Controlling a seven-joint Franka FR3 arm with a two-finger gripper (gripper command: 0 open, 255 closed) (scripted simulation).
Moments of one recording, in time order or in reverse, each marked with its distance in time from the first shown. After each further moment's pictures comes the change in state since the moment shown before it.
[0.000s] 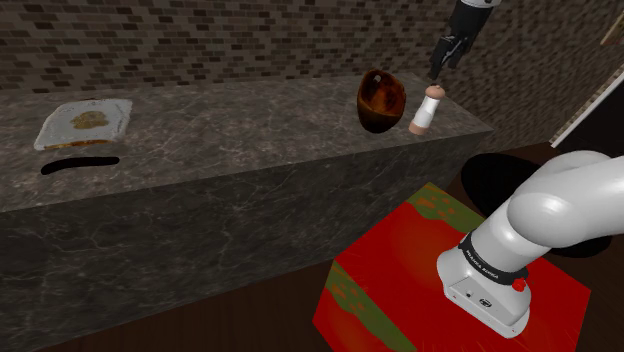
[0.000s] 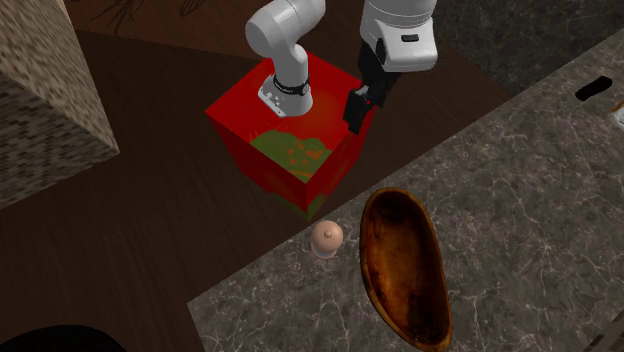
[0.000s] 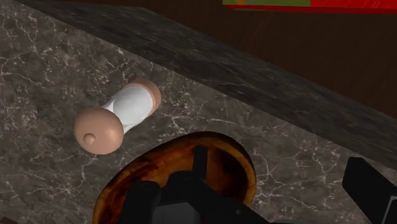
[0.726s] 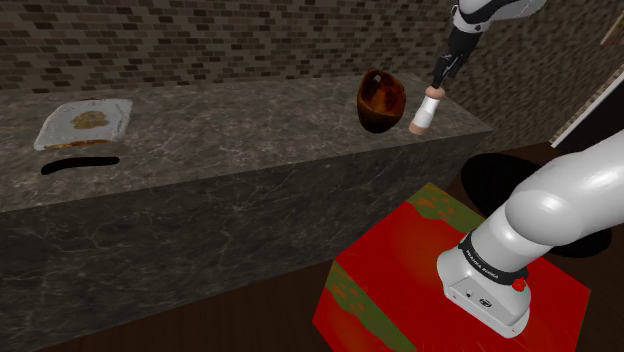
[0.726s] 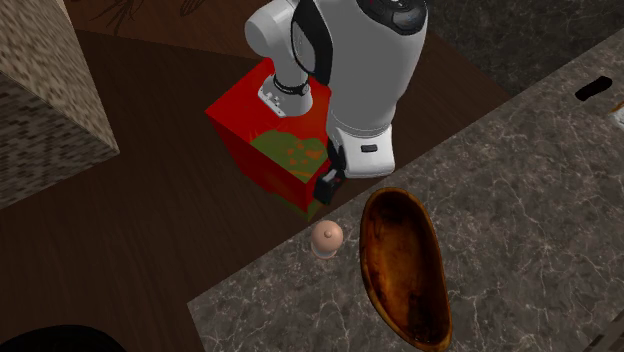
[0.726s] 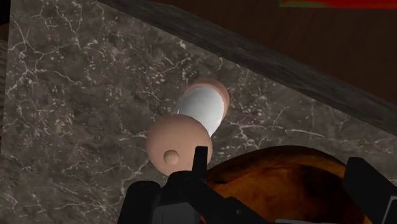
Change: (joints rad) arm -0.035 0.302 -0.208 0.086 -0.037 0.250 -0.200
